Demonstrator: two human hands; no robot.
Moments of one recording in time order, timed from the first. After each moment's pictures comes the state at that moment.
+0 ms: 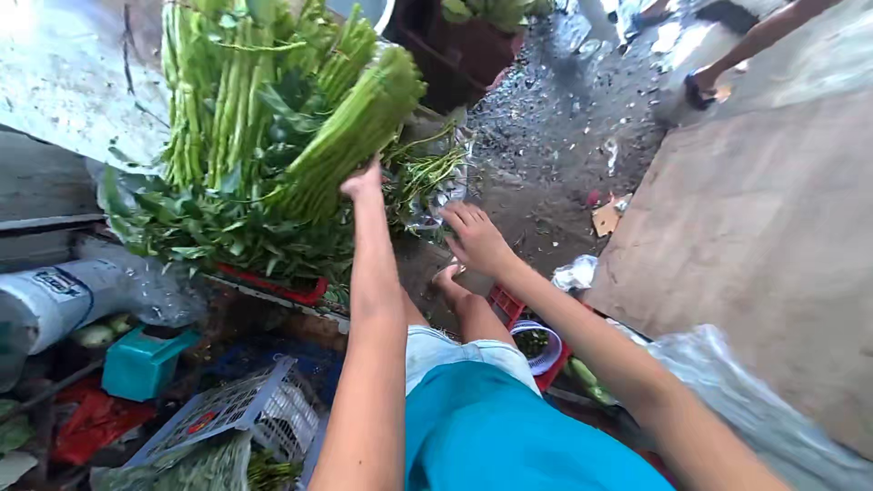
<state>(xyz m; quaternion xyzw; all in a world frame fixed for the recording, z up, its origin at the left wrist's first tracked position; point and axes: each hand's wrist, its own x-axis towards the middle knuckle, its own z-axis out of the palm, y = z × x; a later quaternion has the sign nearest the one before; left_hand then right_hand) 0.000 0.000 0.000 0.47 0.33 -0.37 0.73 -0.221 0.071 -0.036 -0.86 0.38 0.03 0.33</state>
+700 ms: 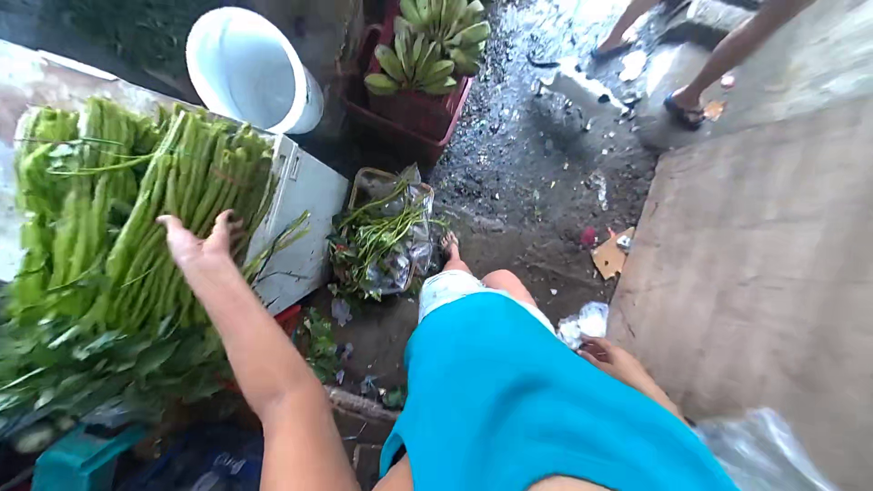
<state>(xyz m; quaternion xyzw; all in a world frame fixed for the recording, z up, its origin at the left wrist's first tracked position) 0.058 -0.066 -0.131 0.69 0.14 -0.31 0.64 -0.693 0.040 -0.156 -0.47 0.71 0.19 0.50</state>
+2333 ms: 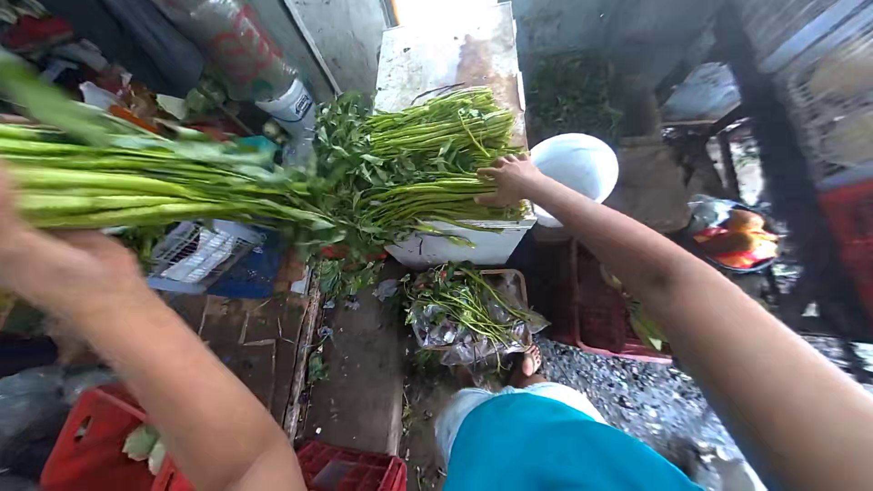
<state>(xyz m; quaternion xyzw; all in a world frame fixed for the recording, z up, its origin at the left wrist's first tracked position) -0.108 0.218 0.169 0.66 -0.10 0.42 0.61 0.076 -0.276 -0.118 -0.97 -0.19 0.10 0.14</state>
